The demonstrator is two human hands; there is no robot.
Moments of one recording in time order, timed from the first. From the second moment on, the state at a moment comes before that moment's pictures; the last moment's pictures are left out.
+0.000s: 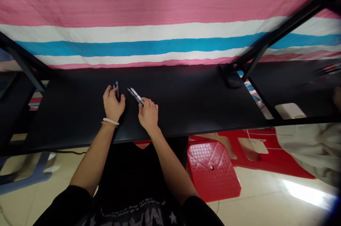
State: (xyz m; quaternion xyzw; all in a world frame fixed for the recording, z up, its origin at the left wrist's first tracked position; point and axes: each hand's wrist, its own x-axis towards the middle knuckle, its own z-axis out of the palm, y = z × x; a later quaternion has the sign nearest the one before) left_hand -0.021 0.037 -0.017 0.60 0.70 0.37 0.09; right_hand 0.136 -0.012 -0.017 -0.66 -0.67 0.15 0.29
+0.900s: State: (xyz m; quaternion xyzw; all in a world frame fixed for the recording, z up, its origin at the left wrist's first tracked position) left_hand -0.006 0.032 -0.016 0.58 0.55 0.52 0.30; right_hand 0.138 -0.013 -0.017 -0.63 -0.67 0.21 0.34
